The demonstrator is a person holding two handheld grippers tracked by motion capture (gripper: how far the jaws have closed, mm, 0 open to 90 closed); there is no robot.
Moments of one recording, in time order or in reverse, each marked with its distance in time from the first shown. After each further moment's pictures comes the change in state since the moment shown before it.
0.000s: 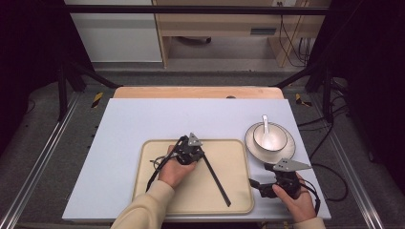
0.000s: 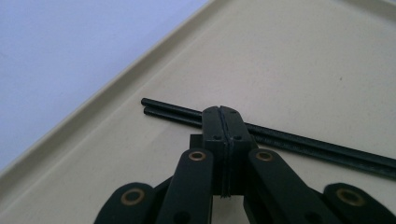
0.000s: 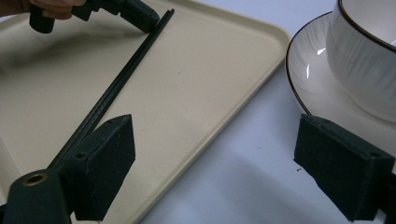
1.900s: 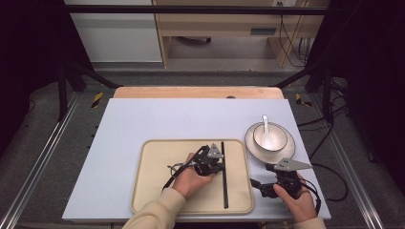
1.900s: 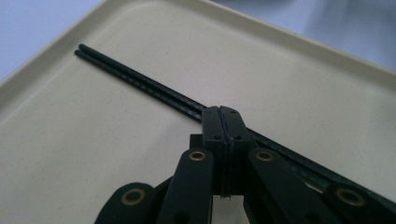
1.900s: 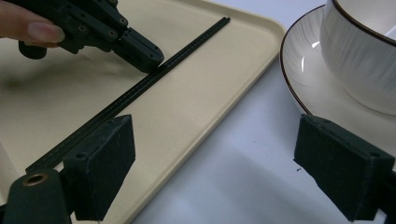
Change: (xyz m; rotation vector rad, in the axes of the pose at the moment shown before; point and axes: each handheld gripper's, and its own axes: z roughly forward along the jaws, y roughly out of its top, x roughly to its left) left arm -0.057 0.016 0.017 -0.003 -0.171 0.119; right arm -0.002 -0.001 -0.001 0.014 -0.010 0.018
